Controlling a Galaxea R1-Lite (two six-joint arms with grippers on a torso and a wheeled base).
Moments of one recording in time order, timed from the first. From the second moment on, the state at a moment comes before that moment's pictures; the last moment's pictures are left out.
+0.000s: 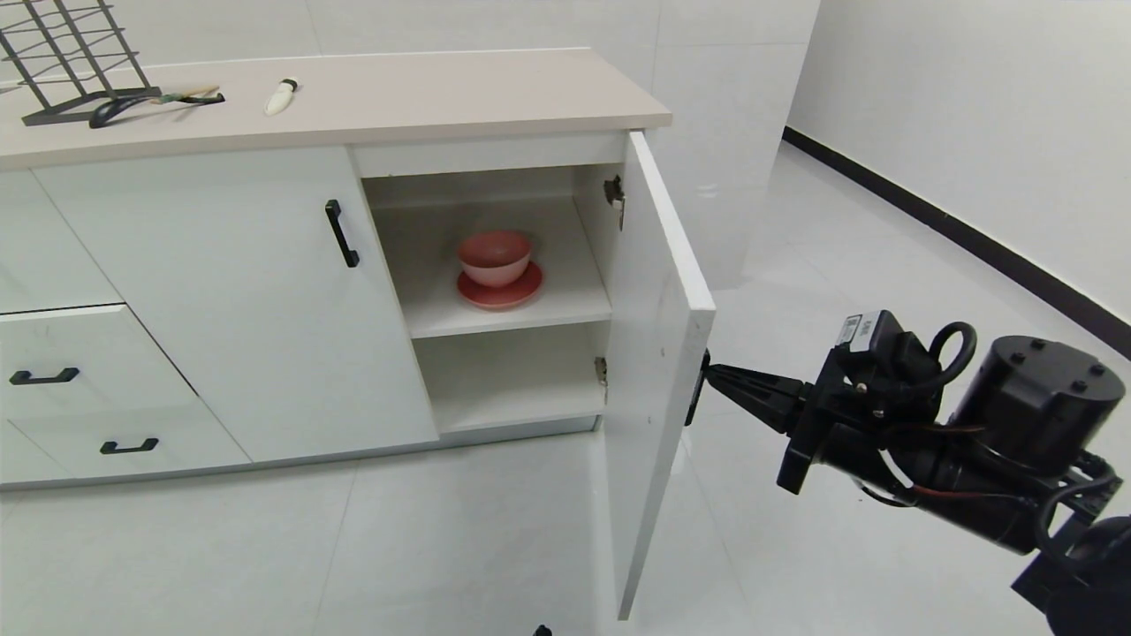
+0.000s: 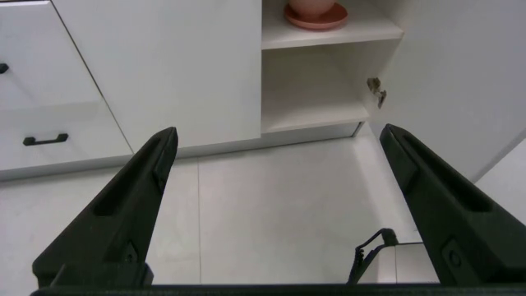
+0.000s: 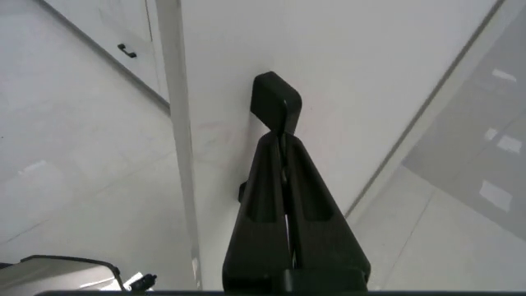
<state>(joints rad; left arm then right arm) 0.00 0.00 0.00 0.00 -0.05 0.01 0.50 1.82 -0.36 -1.42 0.41 -0.23</state>
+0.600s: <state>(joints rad) 0.00 0.00 0.00 0.00 -0.05 0.01 0.61 1.95 -0.51 -1.42 0.41 -0.23</state>
